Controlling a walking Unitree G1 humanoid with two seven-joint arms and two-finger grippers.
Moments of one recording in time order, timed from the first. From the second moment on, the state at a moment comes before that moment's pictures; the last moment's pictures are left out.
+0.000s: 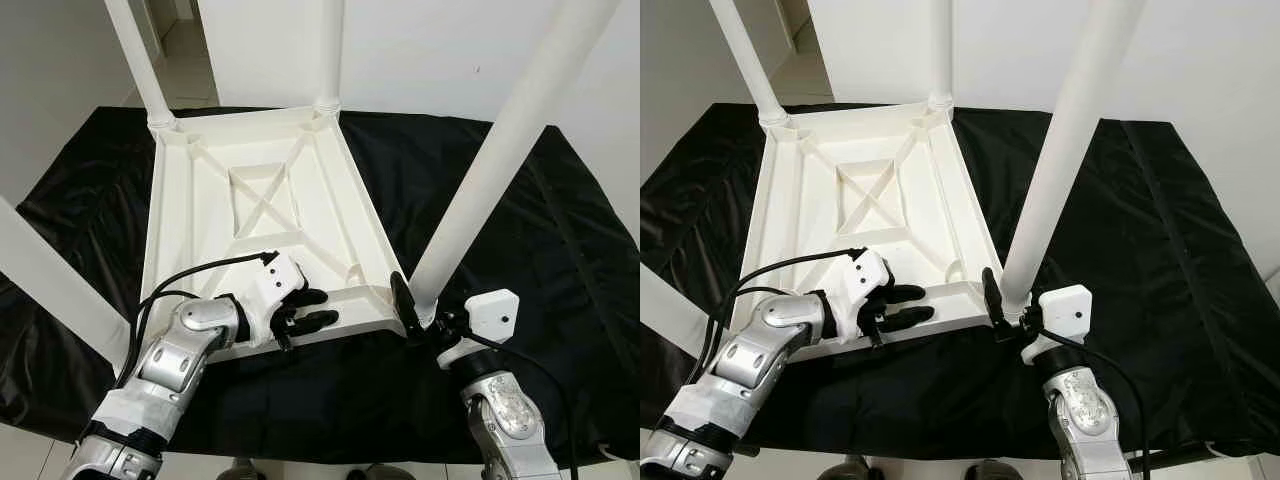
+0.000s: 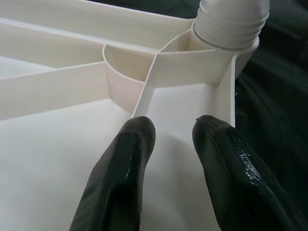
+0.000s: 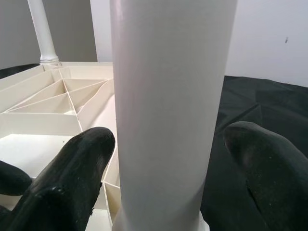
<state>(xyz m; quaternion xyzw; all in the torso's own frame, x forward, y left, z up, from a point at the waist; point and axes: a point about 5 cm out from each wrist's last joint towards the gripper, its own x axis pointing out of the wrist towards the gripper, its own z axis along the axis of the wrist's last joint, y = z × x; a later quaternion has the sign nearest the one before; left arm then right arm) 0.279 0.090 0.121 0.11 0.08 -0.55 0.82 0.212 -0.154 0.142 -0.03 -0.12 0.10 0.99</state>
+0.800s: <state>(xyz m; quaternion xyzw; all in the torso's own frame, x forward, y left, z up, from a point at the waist) 0.283 0.091 0.137 0.08 0.02 -0.53 0.84 0.173 -0.153 0.136 -0.02 -0.10 0.06 0.99</state>
